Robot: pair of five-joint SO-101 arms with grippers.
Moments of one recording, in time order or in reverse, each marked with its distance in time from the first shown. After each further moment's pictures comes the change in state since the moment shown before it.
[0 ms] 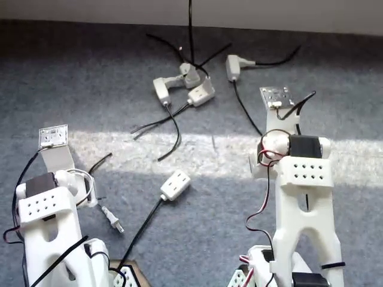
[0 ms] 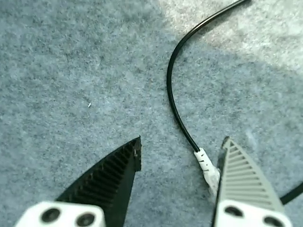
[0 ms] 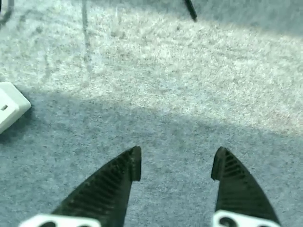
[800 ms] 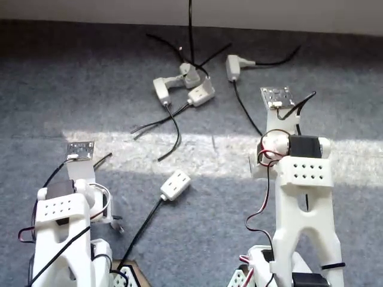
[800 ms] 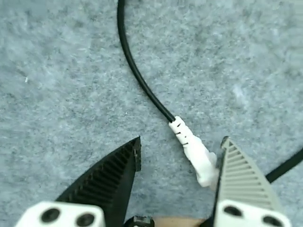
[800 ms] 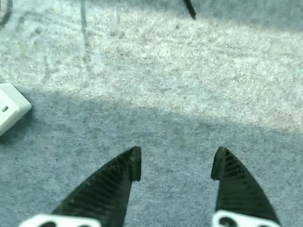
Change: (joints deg) left arm 7.6 0.0 9.5 -0.8 0.1; right arm 0.0 0.0 0.0 0.2 -0.4
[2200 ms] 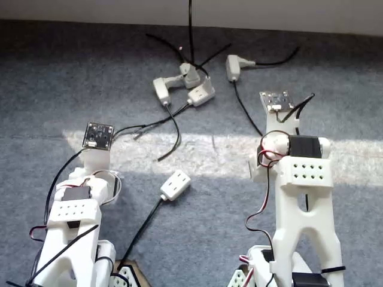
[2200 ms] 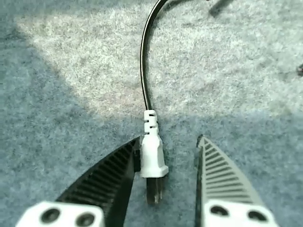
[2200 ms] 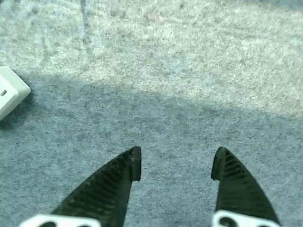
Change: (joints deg) left arm 8.2 0.3 5.9 -32.5 -4.8; right arm -0.1 0.0 0.0 3.5 0.0
